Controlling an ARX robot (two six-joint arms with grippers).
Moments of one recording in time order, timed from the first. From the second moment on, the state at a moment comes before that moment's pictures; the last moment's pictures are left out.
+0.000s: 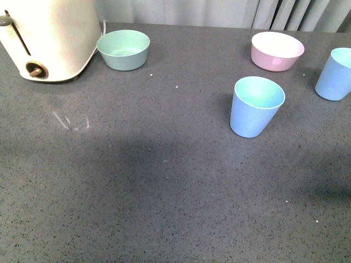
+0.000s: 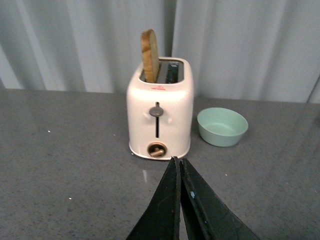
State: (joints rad) left arm -0.03 0.83 0.07 0.75 -0.01 -0.01; right arm 0.00 0.01 0.02 0.00 0.00 0.00
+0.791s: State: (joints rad) left arm 0.00 0.32 0.02 0.32 0.00 -0.01; right arm 0.00 0.01 0.02 0.00 0.00 0.00
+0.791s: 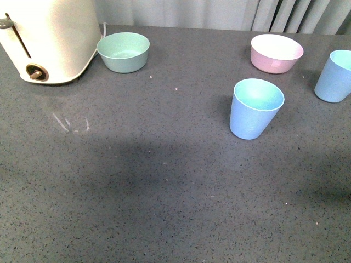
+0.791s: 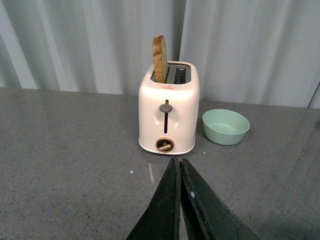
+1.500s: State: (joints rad) left arm 0.00 0.01 0.02 0.00 0.00 -0.01; right arm 0.00 0.01 0.02 0.00 0.00 0.00
